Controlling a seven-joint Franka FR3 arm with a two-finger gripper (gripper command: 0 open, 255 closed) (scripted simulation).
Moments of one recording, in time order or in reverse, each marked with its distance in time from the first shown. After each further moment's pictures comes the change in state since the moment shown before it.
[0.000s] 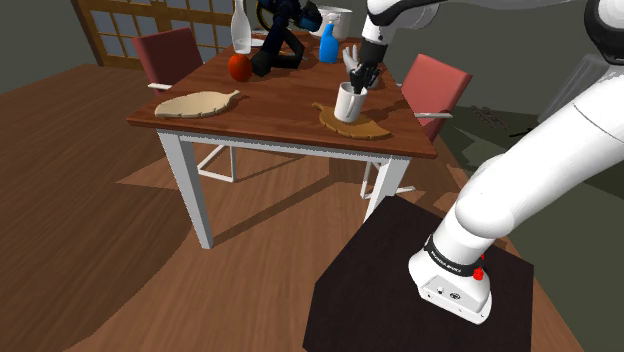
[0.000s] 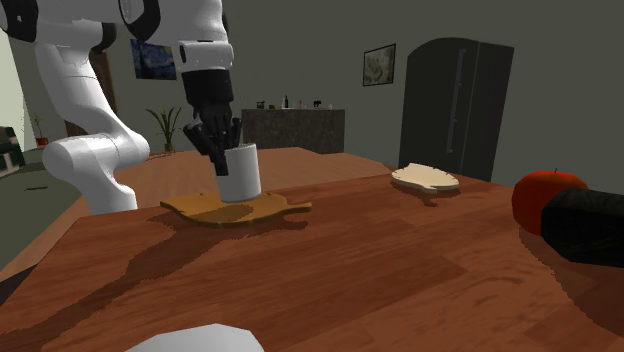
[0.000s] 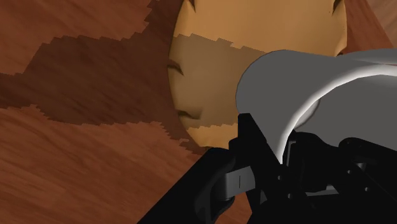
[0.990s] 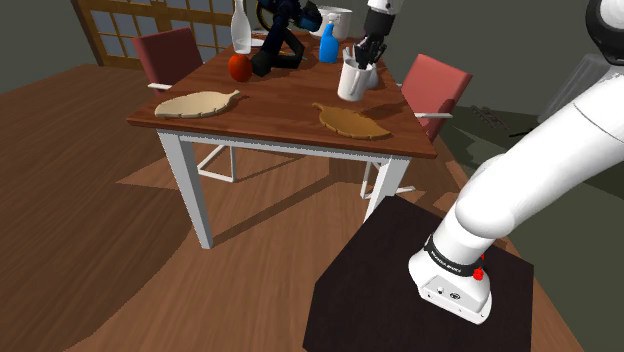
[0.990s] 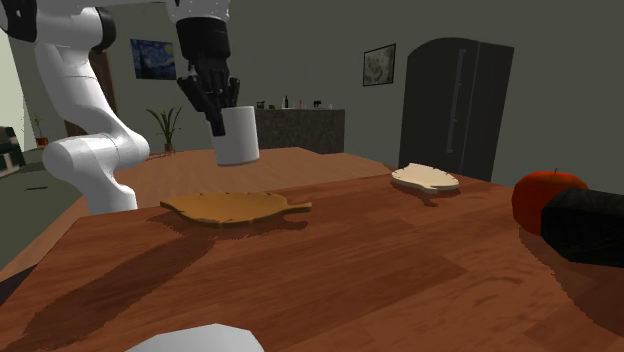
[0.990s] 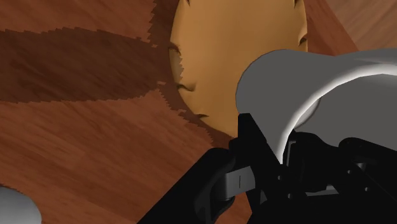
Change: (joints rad) arm 0.003 -0.004 0.007 0.179 0.001 -0.182 0.010
